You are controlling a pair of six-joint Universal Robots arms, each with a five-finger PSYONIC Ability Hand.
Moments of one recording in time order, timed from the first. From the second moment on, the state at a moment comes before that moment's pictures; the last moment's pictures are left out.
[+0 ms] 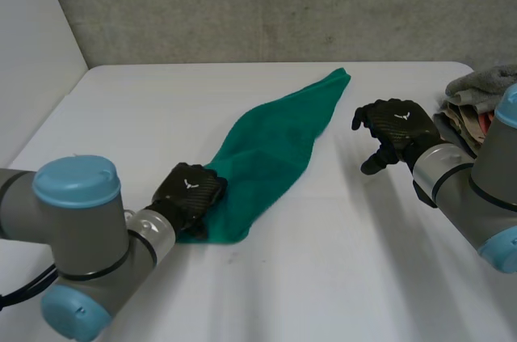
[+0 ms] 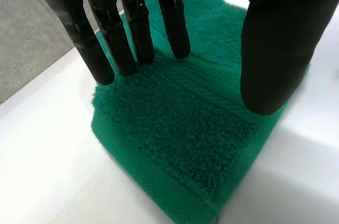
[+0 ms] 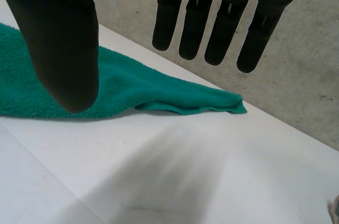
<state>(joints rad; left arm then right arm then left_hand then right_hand) 4.22 -2.04 -1.72 3.38 -1.44 3.55 1.87 -1.19 1.57 -0.17 1.35 2.96 0.60 0.57 0.58 0.57 0.39 0.61 0.60 0.59 0.59 0.39</state>
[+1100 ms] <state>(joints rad) 4.21 -2.05 -1.74 3.41 -1.47 3.59 1.88 -1.16 1.57 -0.13 1.38 2.92 0.44 0.44 0.44 0.44 0.28 0.55 0.55 0.54 0.54 0.34</state>
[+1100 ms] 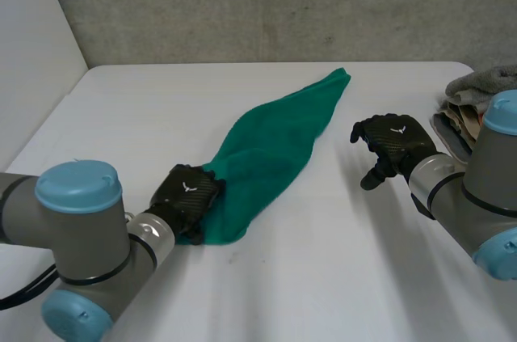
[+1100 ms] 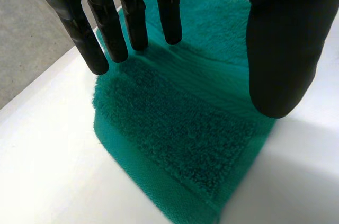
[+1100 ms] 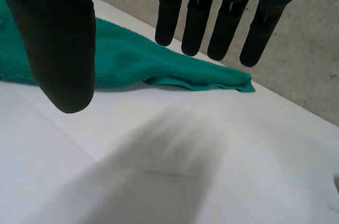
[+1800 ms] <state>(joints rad) 4.21 -2.20 -1.58 3.46 -1.47 3.67 1.88 -1.15 1.58 -0.15 1.39 2.89 1.15 1.14 1.13 1.14 0.96 0.55 0.55 0.54 0.54 0.33</state>
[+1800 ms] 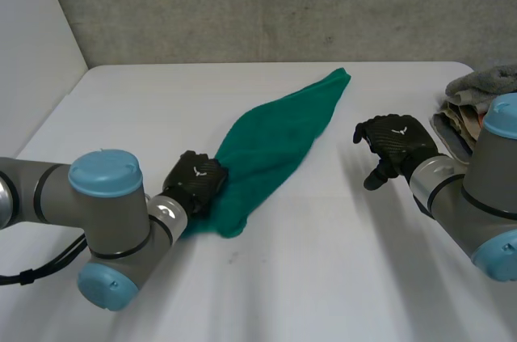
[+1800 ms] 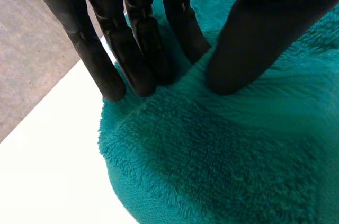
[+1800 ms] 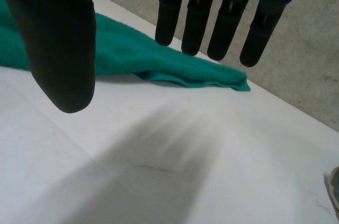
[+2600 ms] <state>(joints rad) 4.13 -1.55 -1.49 3.06 -1.52 3.34 2.18 -0.66 0.99 -0.04 1.44 3.38 1.16 1.20 1.19 1.20 0.98 0.32 0.32 0.30 0.31 0.10</state>
